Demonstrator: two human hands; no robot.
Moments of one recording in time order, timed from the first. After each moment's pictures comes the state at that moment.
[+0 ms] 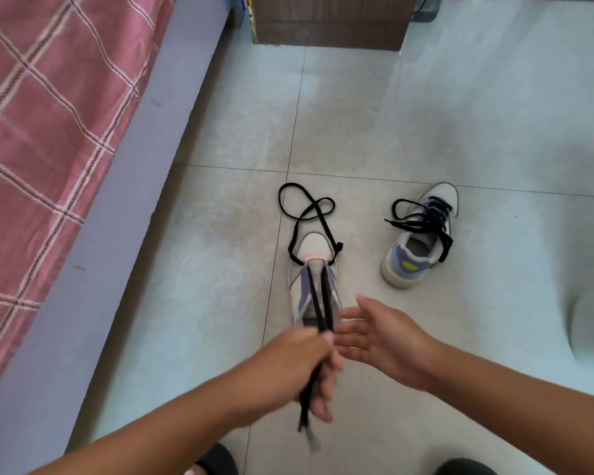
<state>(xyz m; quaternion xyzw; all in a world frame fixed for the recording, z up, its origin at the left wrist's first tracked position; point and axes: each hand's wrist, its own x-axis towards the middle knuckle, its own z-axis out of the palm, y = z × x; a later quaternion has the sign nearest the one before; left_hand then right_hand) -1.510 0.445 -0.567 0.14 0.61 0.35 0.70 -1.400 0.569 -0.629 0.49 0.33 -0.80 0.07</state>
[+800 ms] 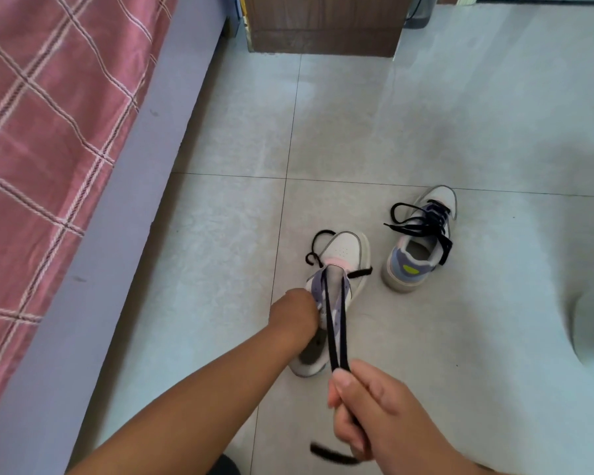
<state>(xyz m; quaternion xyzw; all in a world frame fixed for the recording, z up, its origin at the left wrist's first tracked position) -1.537 0.512 -0.687 0.34 0.86 -0.05 0.37 -1.380 0.499 -0.551 0.37 0.53 -0.76 0.01</state>
